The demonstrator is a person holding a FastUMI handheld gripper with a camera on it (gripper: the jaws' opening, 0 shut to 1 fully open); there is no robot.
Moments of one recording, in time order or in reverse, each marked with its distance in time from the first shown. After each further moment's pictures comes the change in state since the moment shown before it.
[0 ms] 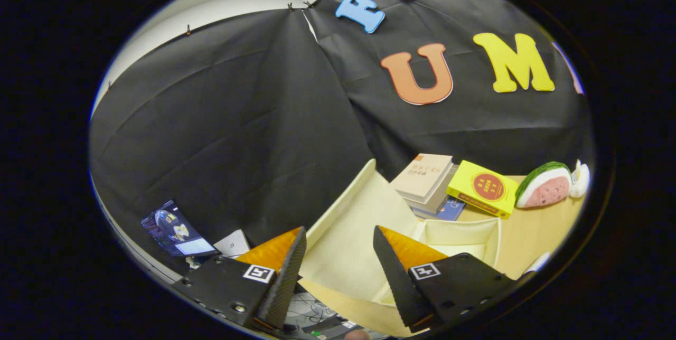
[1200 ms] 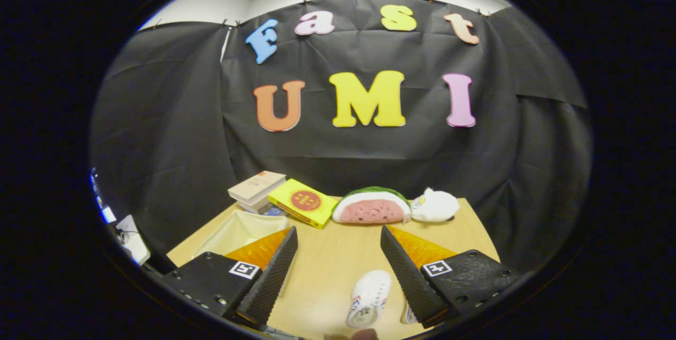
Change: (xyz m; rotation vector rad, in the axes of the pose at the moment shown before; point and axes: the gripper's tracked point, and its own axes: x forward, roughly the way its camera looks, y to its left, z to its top) arm -0.262 -0.326 -0.062 -0.025 -0.165 -0.661
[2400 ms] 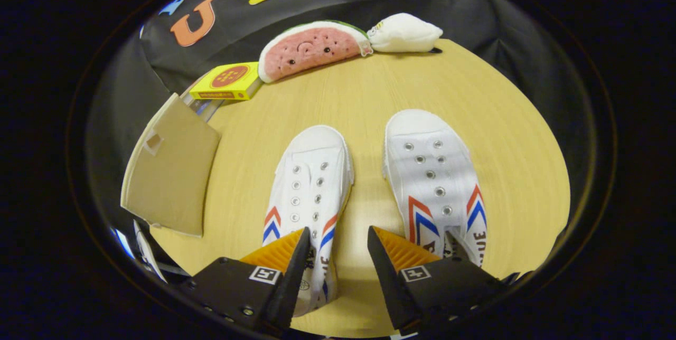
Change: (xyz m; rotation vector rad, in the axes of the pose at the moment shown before) arm 0.111 -0.082 -0.277 0.280 0.657 -0.003
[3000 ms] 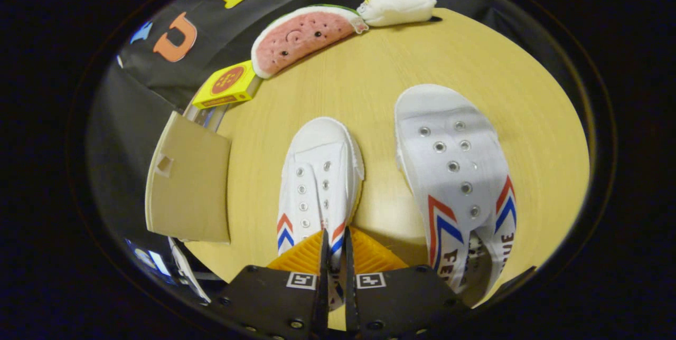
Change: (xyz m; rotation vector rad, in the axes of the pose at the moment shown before) arm 0.003 0.010 0.002 0.187 0.147 0.154
